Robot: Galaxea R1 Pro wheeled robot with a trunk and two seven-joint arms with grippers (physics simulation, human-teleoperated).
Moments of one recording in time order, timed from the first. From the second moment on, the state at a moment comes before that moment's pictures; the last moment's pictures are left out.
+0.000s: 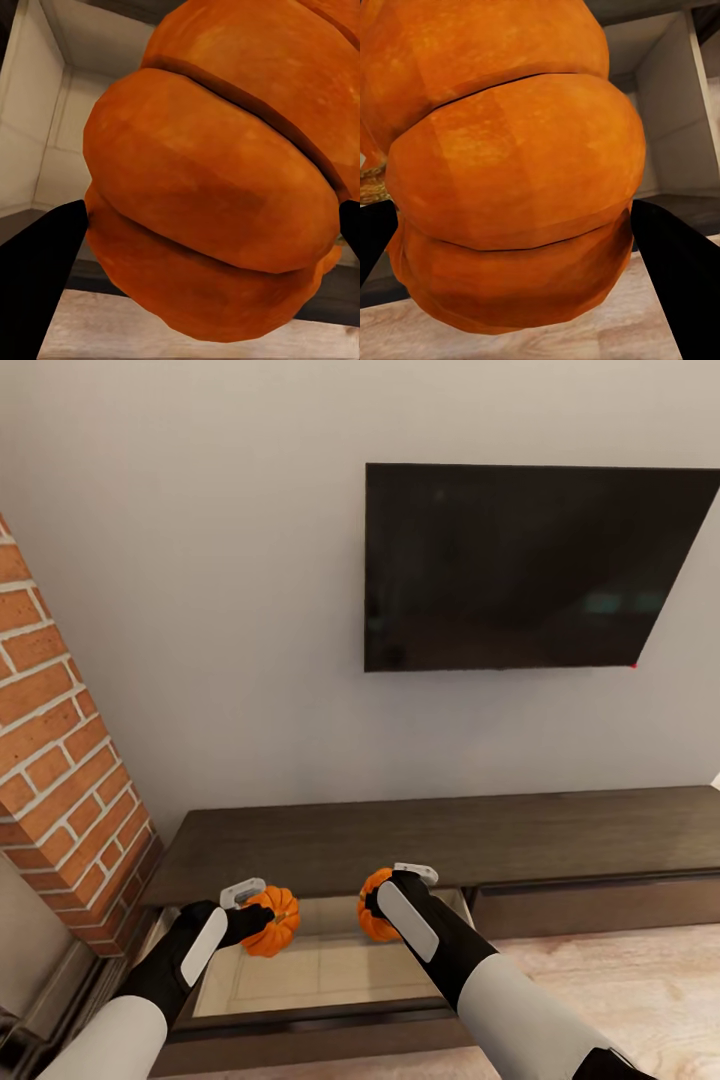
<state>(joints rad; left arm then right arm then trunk) -0.60 0.03 -0.04 -0.71 0.48 0.62 0.19 -0.73 0.17 0.59 -0.75 -0.92 0.59 -0.81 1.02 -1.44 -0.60</state>
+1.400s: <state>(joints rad) -0.60 0.03 -0.04 -0.71 0.48 0.62 0.19 -0.73 0.17 0.59 -0.73 -0.92 0.59 -0.81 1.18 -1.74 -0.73</state>
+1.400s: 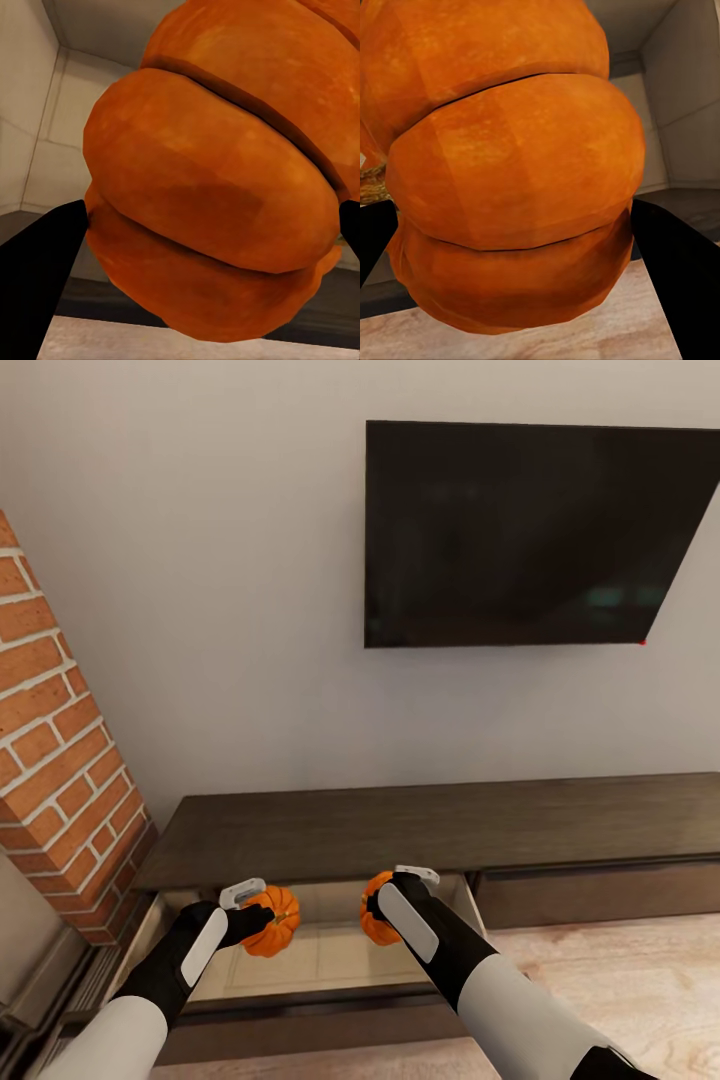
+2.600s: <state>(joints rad) -0.60 0.03 -0.04 -0.71 0.48 0.61 0.19 -0.73 0.17 0.59 -0.73 -0.92 0.59 -0.81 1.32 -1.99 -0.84</state>
